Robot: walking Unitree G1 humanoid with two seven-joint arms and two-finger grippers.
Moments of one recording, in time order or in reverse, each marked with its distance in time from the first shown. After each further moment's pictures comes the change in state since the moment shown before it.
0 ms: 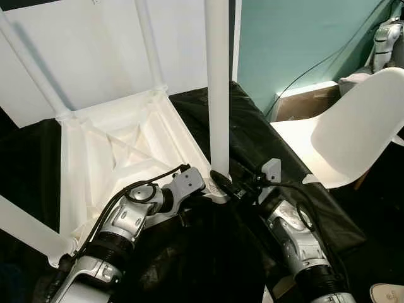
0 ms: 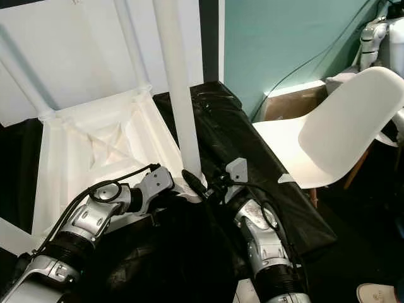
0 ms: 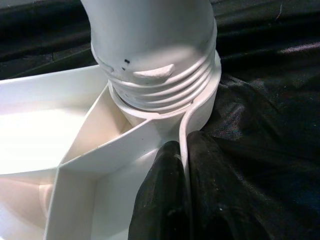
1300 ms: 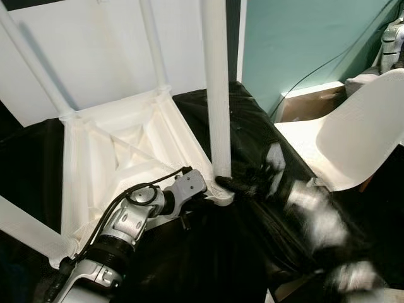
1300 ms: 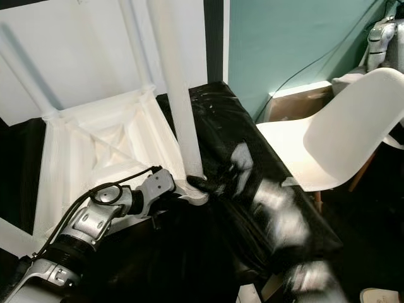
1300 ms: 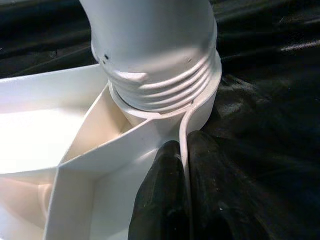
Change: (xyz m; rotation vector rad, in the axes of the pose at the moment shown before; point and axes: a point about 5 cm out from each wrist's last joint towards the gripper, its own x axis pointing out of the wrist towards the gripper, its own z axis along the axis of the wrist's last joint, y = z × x) left arm -0.002 -0.002 -0.001 -0.012 -0.009 0.009; right arm -0.001 -0.003 0.001 -0.021 0.041 0.042
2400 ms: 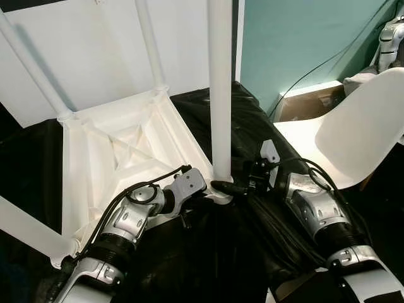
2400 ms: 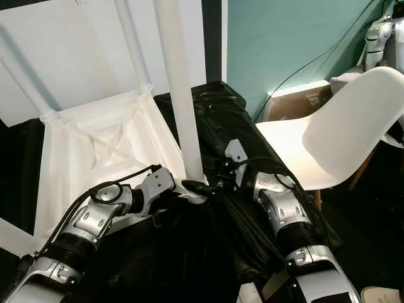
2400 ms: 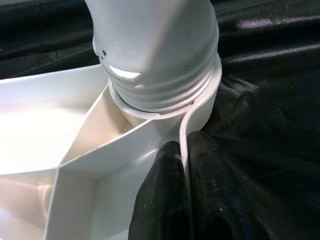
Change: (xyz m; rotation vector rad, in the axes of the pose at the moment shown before) left arm 0.005 -0.002 0.001 0.009 -0.004 -0.013; right arm 0.015 -0.030 0.013 -0.063 0.171 0.464
